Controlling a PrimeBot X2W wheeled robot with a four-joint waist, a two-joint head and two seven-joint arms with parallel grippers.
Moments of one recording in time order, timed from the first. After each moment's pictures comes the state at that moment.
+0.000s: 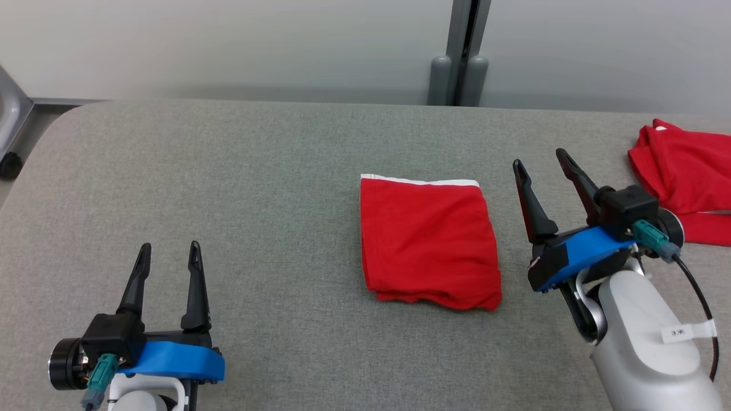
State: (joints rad) left arm -0.10 0.06 0.05 0.24 -0.08 -0.13 -0.26; right arm -0.51 -0.14 0.15 0.53 0.15 0.13 -0.25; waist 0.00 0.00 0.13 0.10
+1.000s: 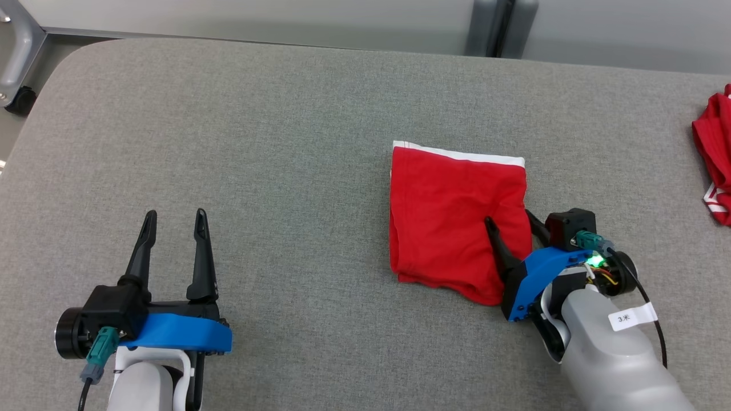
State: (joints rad) left arm -0.18 0.05 0.03 0.24 -0.12 -0.13 -0.26; right arm -0.69 -0.07 0.27 1.11 0.23 0.13 -0.27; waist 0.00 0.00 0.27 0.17
